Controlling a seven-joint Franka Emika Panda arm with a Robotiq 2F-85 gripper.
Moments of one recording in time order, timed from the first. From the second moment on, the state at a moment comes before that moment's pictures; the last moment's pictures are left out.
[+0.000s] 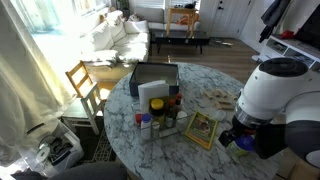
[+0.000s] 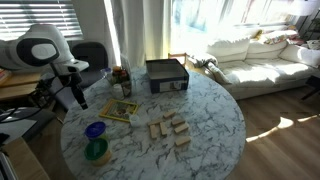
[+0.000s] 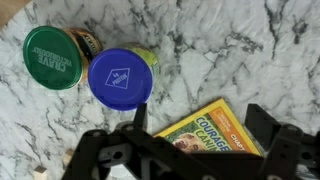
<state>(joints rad) -0.04 -0.21 0.26 -2.68 -0.23 2.43 0.67</state>
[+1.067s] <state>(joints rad) -0.05 -0.04 0.17 -2.64 -0.46 2.39 0.88</state>
